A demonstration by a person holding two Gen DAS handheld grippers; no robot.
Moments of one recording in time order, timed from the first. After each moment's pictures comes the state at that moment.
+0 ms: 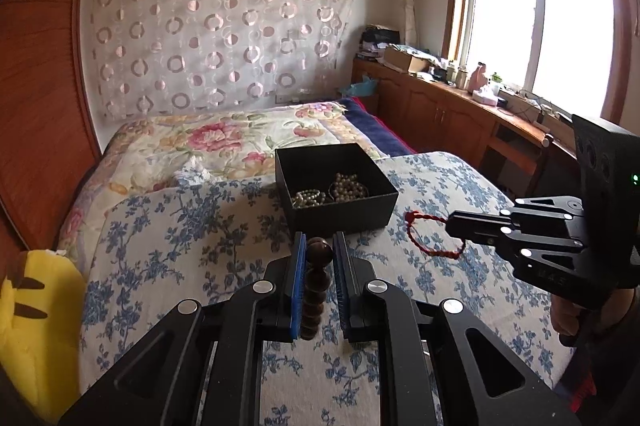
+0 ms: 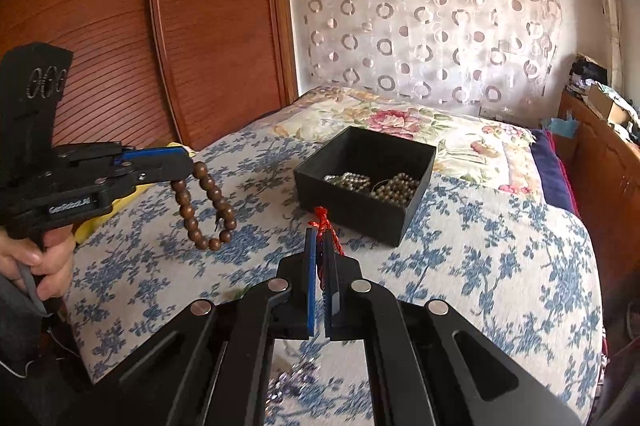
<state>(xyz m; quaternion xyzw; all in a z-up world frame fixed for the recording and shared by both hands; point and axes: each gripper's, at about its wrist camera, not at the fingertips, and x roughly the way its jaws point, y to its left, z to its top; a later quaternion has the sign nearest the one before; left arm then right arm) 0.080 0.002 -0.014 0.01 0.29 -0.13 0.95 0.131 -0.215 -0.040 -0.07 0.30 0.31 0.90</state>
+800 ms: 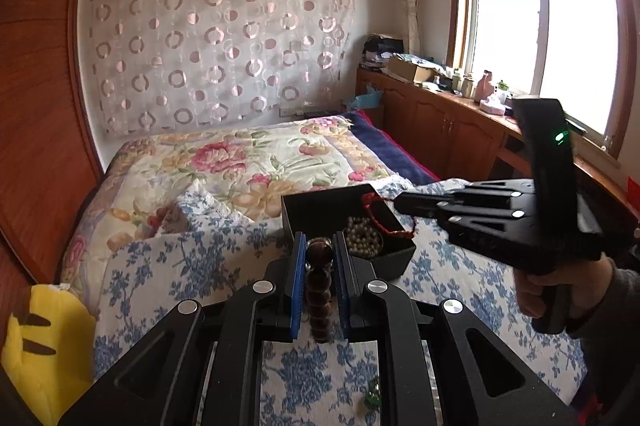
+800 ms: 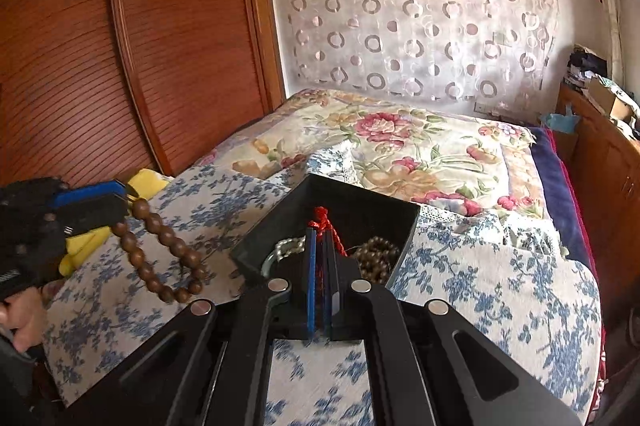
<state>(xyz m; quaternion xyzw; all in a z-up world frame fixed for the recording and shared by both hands) 0.132 -0.004 0.013 0.02 0.28 -0.13 0.95 0.245 -0.196 -0.028 -0.06 0.31 0.30 0.90</state>
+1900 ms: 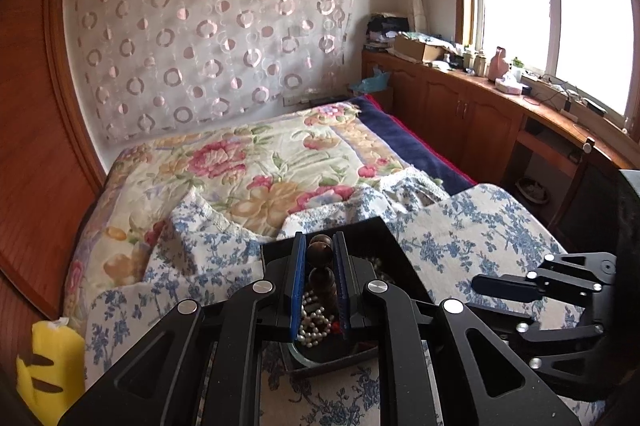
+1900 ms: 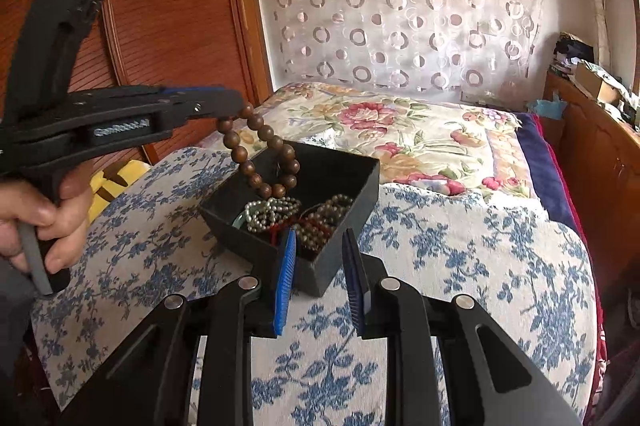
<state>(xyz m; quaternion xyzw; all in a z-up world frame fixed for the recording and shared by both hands) 0.227 -0.050 0.001 0.06 0.31 -0.11 0.94 0.223 -0.240 -0.055 -0.04 0.32 0.28 0.90</state>
